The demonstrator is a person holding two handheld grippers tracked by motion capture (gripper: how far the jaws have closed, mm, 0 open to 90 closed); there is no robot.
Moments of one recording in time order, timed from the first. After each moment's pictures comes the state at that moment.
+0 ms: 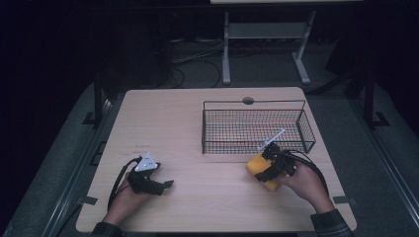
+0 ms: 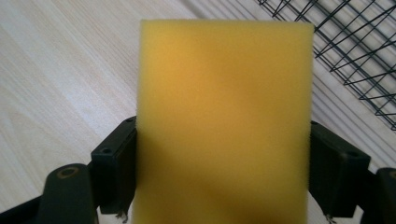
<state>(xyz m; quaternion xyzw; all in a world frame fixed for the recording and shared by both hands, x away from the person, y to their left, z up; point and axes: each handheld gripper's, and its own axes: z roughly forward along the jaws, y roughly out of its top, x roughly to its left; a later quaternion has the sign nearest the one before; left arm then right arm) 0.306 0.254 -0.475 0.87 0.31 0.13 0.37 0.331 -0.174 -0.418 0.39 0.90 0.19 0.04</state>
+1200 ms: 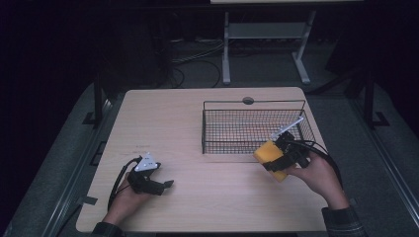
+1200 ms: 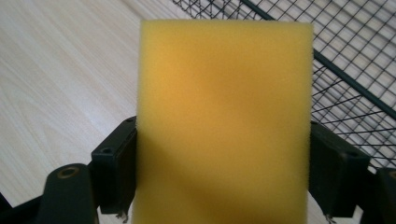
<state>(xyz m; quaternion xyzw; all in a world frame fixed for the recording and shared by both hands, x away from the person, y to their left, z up) 0.306 0.254 -0.475 0.87 0.31 0.13 0.37 0.330 -0.199 -0.373 0.41 0.88 0.23 0.06</state>
